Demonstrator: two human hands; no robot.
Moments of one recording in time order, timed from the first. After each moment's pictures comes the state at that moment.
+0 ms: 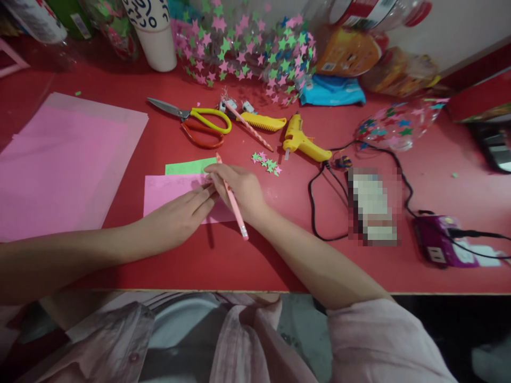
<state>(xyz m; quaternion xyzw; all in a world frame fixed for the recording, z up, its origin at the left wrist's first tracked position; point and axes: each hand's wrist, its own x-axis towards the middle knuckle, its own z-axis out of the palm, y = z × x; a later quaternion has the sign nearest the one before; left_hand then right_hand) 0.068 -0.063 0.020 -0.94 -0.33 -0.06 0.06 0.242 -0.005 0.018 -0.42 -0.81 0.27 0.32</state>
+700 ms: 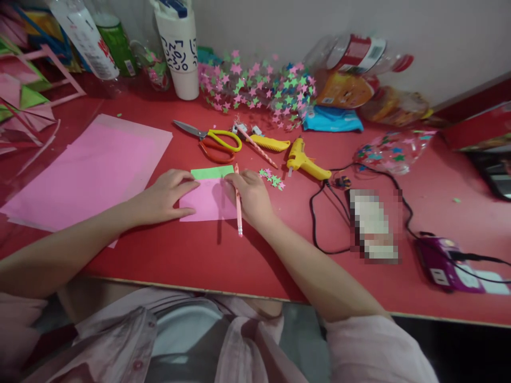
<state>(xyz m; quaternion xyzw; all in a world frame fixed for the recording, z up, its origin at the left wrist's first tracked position) 0.006 -0.029 0.027 -0.87 -0.46 -0.10 -0.15 0.248 0.010 0.013 -0.39 -0.85 0.13 0.33</state>
